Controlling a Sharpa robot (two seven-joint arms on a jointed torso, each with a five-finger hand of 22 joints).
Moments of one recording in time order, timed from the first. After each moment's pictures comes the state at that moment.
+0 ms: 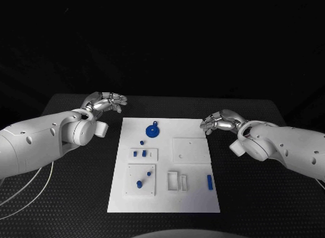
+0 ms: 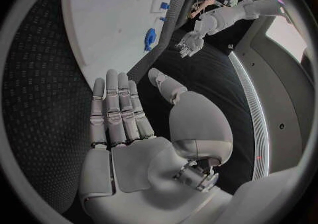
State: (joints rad) left arm 1.24 -0.76 -0.13 1.15 -0.12 -0.26 0.31; left_hand 1.12 -0.19 0.56 -0.11 0.06 0.89 0.16 0.31 0.52 1.18 0.10 0.16 0.26 0.99 0.00 0.91 0.57 0.02 0.78 -0.09 0.67 1.31; right arm 1.19 -0.80 -0.19 1.24 -0.57 -0.25 0.17; right_hand 1.00 -0.11 0.56 -0.25 0.14 0.88 0.17 0.33 0.42 1.07 0.10 0.44 0.09 1.01 0.07 0.56 0.48 0.26 0.65 0.23 0.59 0.92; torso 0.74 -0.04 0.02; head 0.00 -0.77
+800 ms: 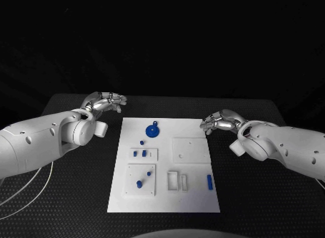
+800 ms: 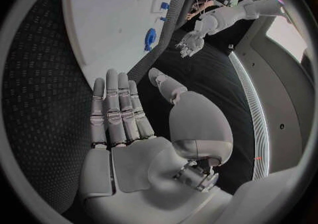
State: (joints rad) left arm 1.24 -0.76 -0.13 1.15 -0.12 -0.26 0.32; left_hand 1.12 -0.19 0.56 -0.11 0.06 0.89 0.16 0.31 0.52 1.18 0.10 0.16 0.26 0.99 0.00 0.91 0.57 0.02 0.78 -0.09 0.67 1.31; right arm 1.19 -0.80 -0.19 1.24 -0.57 -0.25 0.17; right_hand 1.00 -0.11 0.56 -0.24 0.14 0.89 0.17 0.33 0.42 1.08 0.10 0.43 0.08 1.02 0.07 0.55 0.49 0.26 0.65 0.23 0.59 0.92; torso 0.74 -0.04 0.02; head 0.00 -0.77
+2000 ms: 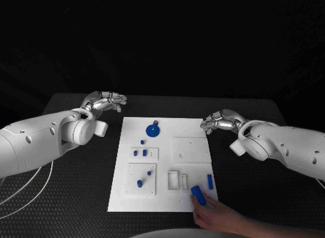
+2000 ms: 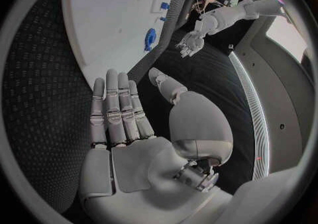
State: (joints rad) left arm 1.24 -0.77 -0.13 1.15 -0.11 -0.26 0.32; left_hand 1.12 -0.19 0.56 -0.11 0.06 0.90 0.15 0.31 0.52 1.18 0.10 0.16 0.26 0.99 0.00 0.91 0.57 0.02 0.78 -0.09 0.67 1.31; right arm 1.19 -0.79 -0.19 1.24 -0.57 -0.25 0.17; right_hand 1.00 -0.11 0.56 -0.25 0.14 0.89 0.17 0.33 0.41 1.08 0.10 0.43 0.08 1.02 0.07 0.54 0.49 0.26 0.65 0.23 0.59 0.92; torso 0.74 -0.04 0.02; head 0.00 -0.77
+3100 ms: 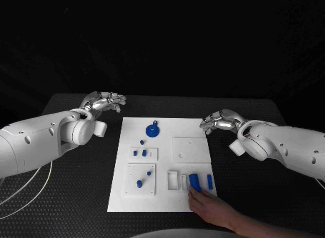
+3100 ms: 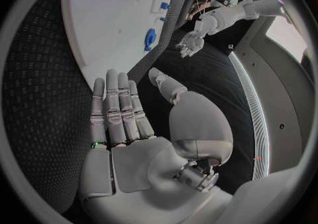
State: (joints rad) left arm 1.24 -0.77 -0.13 1.15 -0.11 -0.26 0.32; left_hand 1.12 -0.19 0.56 -0.11 0.06 0.90 0.15 0.31 0.52 1.18 0.10 0.16 0.26 0.99 0.00 0.91 0.57 0.02 0.78 -0.09 0.67 1.31; right arm 1.19 -0.79 -0.19 1.24 -0.57 -0.25 0.17; right_hand 1.00 -0.11 0.56 -0.25 0.14 0.89 0.17 0.33 0.41 1.08 0.10 0.42 0.08 1.02 0.07 0.53 0.50 0.26 0.65 0.23 0.59 0.92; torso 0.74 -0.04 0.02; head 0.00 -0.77
